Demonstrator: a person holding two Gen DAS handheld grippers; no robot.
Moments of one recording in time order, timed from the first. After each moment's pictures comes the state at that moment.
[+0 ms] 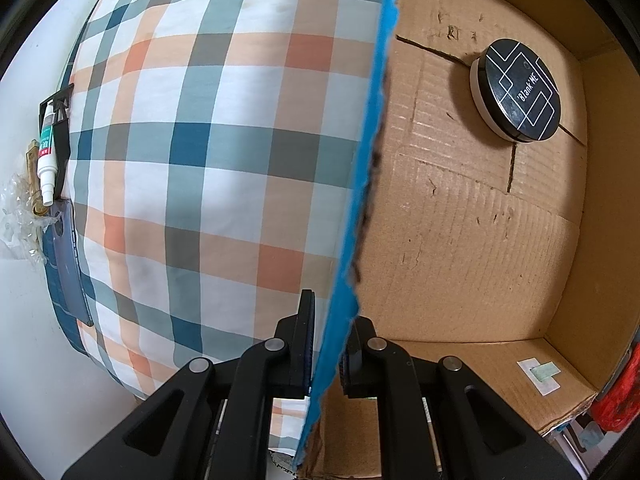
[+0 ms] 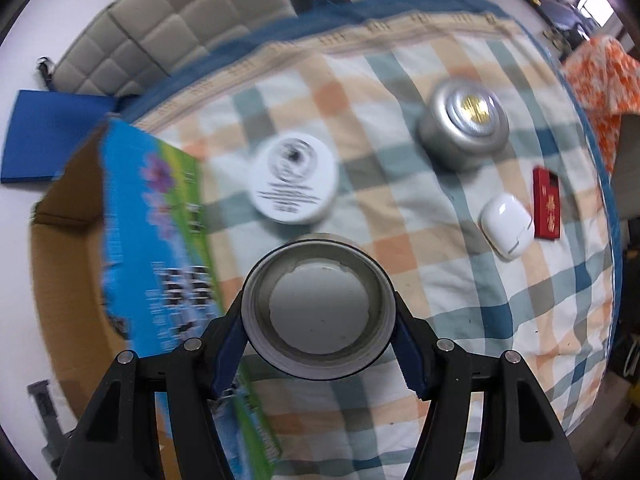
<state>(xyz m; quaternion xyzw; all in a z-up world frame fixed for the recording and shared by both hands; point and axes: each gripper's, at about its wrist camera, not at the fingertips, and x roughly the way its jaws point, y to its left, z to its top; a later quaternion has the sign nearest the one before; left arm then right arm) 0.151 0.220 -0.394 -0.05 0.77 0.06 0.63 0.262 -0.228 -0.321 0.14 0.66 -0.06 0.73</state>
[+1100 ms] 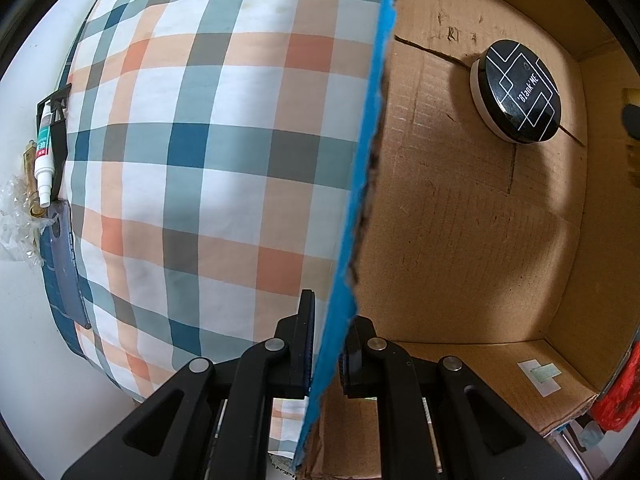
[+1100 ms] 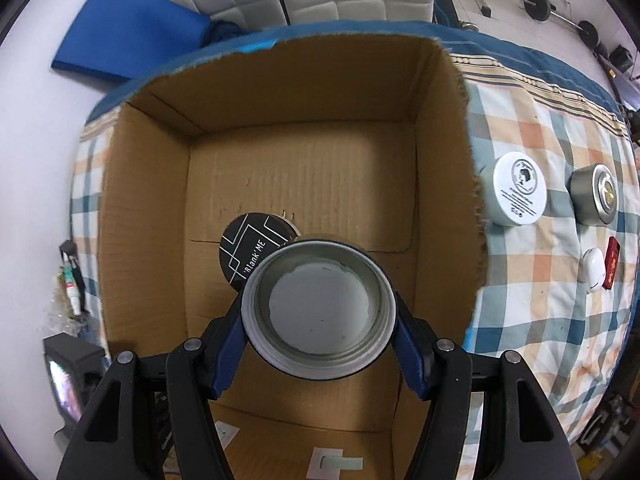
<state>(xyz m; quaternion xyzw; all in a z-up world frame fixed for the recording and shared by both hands) 0.148 0.223 -0.393 -0.06 0.77 0.05 0.63 0.281 -0.057 -0.311 0.04 0.70 0.05 0.71</state>
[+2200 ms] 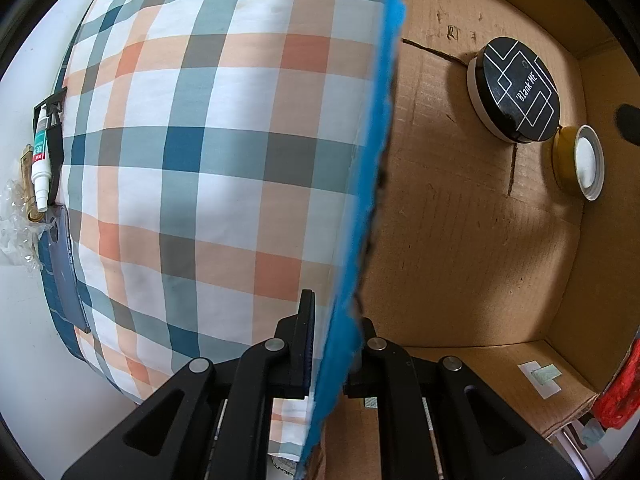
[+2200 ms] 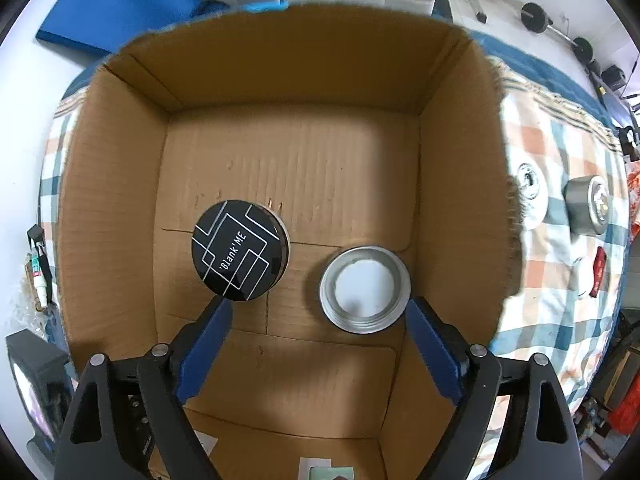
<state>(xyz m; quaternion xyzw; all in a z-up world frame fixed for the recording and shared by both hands) 0.154 0.220 -0.396 -0.05 0.77 0.05 0.63 0.280 -0.035 -0.330 -0.01 0.70 0.02 0.71</state>
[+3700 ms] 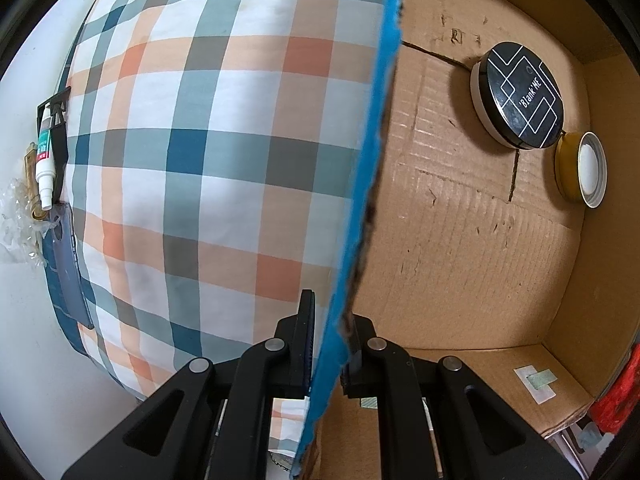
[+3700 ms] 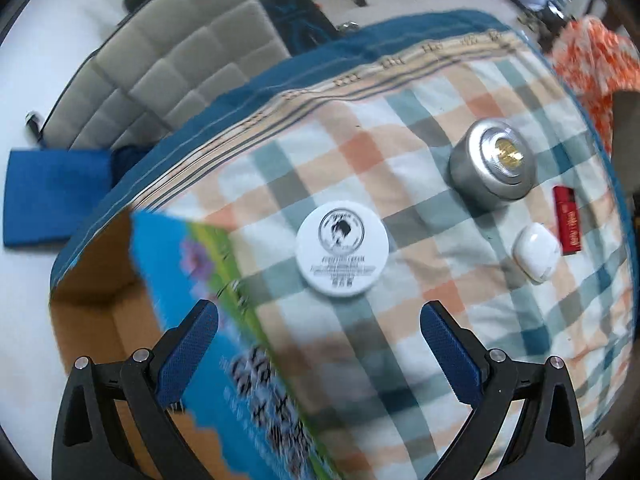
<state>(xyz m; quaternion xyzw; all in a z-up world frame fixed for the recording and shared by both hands) 0.163 0.223 -0.392 -0.05 0.78 0.06 0.63 0.315 -0.229 -0.319 0.21 0.63 -0.12 0.74</state>
